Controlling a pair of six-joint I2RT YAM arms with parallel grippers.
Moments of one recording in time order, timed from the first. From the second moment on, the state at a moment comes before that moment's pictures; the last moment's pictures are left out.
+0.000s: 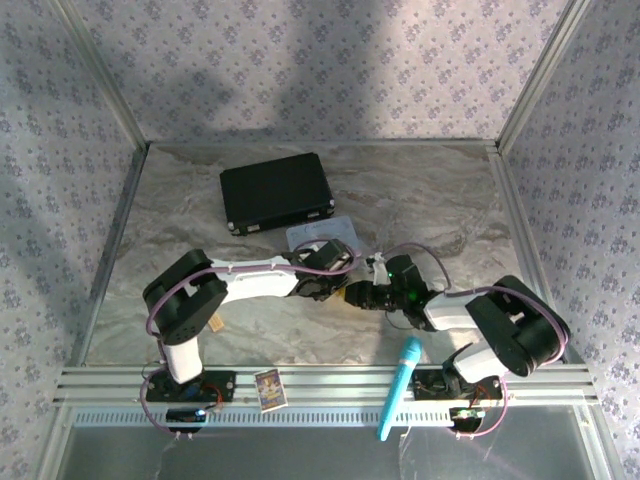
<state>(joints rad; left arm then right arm) -1.01 1.79 1.05 -0.29 -0.07 -1.53 0.60 1.46 0.28 0.58 -0.52 0.75</state>
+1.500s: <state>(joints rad) -1.03 1.67 0.52 0.68 -0.17 -1.54 0.60 1.50 0.26 0.77 -0.57 1.00</state>
